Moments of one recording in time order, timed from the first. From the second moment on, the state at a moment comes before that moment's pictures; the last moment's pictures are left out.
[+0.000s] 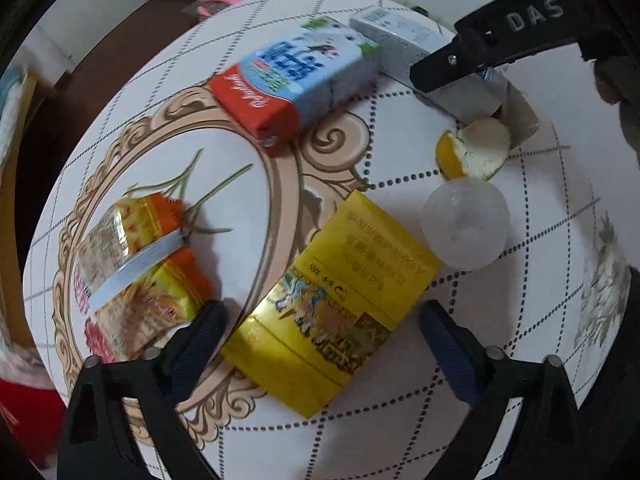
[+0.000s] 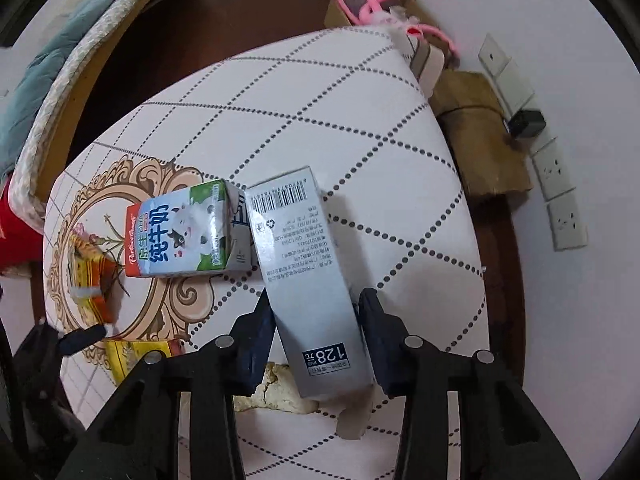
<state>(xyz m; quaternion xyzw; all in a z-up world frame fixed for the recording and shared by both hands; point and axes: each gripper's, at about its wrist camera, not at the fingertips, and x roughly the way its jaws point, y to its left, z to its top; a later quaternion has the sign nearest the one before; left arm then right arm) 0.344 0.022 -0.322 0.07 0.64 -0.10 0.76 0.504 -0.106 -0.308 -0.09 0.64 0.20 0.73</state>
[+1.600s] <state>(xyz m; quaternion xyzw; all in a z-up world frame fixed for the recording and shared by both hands) 0.134 0.124 -0.136 -0.13 0.42 0.23 0.87 0.347 -0.063 -0.191 -0.07 0.56 0.32 0.76</state>
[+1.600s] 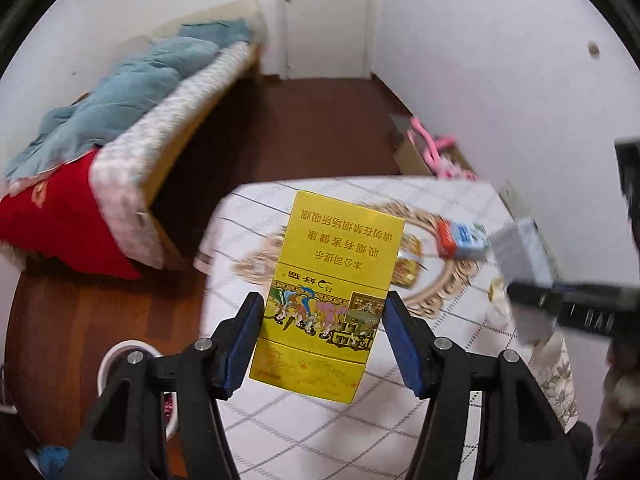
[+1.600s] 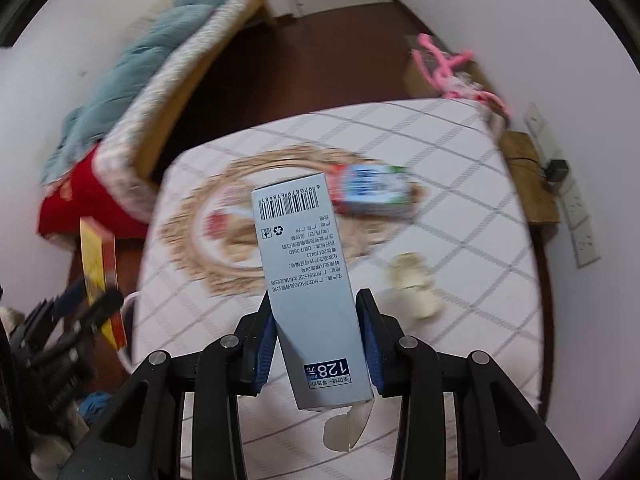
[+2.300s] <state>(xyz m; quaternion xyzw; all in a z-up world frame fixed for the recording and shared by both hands) -0.115 0.349 -0.220 -0.29 0.46 0.38 0.75 0.079 0.252 -0.248 -0.19 0.57 0.51 0.61</state>
